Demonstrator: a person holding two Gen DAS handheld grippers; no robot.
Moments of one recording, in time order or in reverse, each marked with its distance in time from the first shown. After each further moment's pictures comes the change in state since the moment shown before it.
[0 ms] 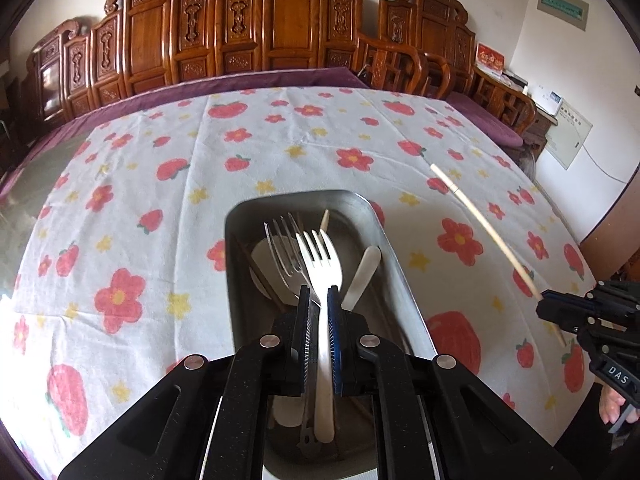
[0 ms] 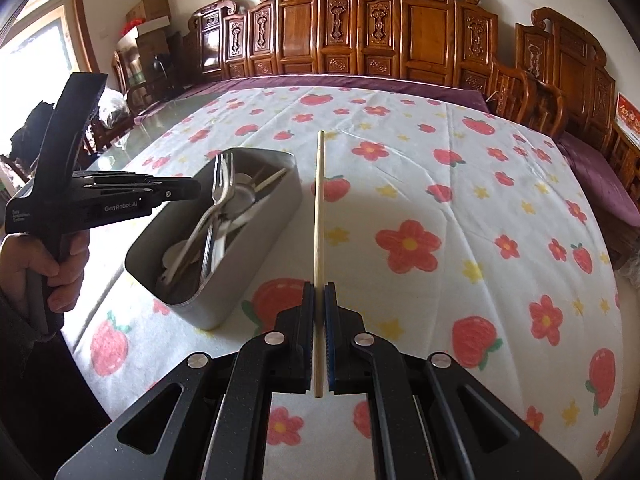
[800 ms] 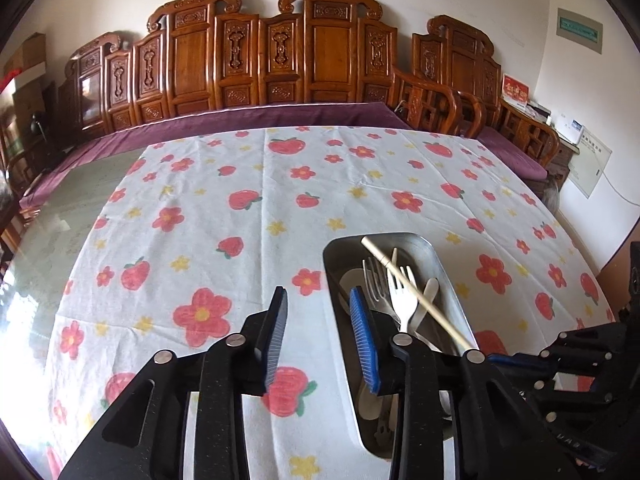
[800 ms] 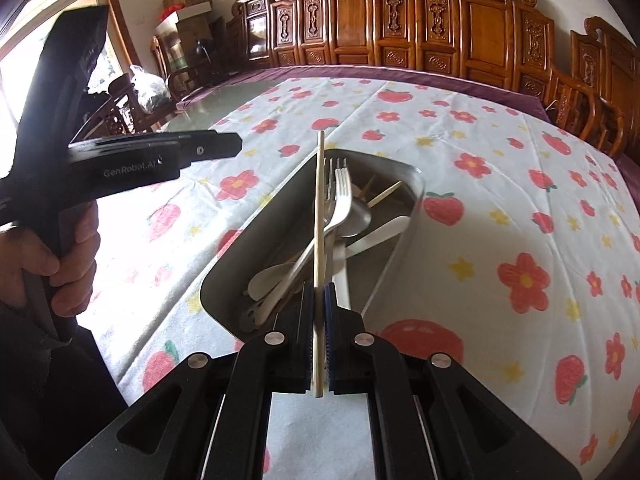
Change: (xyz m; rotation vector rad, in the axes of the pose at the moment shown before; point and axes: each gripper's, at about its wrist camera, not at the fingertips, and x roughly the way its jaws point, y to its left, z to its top) left arm -0.047 0.051 0.005 -0.048 -0.103 0.102; right arm 0.048 0.086 0.030 -0.061 0.058 0.139
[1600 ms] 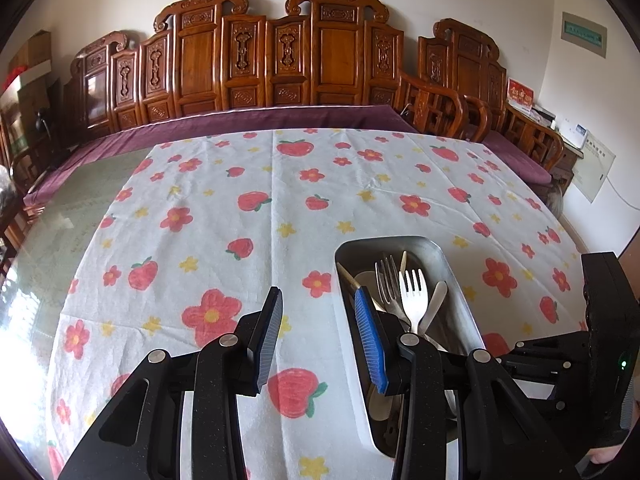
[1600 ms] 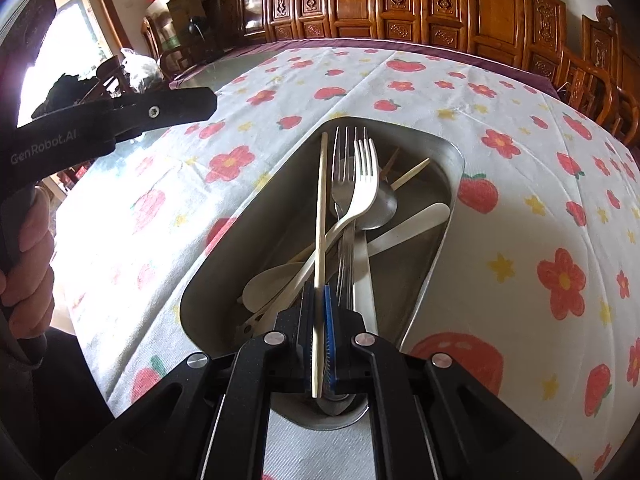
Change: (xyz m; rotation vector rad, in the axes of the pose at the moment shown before) left arm -0.001 0.010 0.000 -0.014 -0.007 0.009; right arm 0.046 0.003 0.011 0.014 0.076 -0.009
